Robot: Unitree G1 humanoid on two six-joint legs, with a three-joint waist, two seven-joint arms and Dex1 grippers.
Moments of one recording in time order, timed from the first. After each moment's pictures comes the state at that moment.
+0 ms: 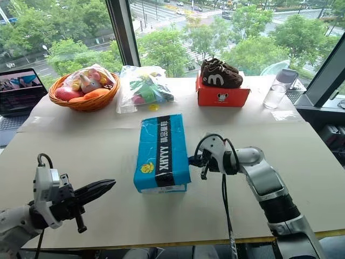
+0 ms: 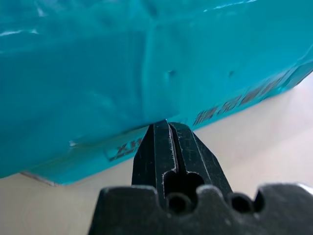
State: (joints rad) left arm 0.35 0.67 0.41 -0.73 -0.77 0.49 -0.83; right arm -0.55 -0.60 0.17 -0.13 0.25 0.54 1.03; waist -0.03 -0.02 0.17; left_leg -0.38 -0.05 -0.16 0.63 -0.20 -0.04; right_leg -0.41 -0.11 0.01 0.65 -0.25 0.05
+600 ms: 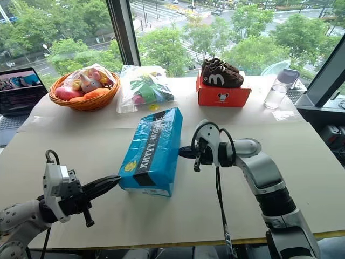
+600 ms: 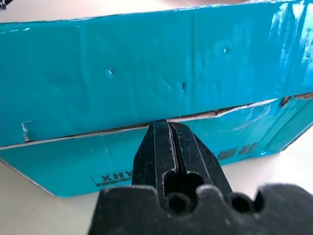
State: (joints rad) left arm 0.31 0.66 0.35 -0.70 -0.73 0.47 -0.81; right arm -0.64 -0.53 0.18 -0.15 0.33 0.61 1.00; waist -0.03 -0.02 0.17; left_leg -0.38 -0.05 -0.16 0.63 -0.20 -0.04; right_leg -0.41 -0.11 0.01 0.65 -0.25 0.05
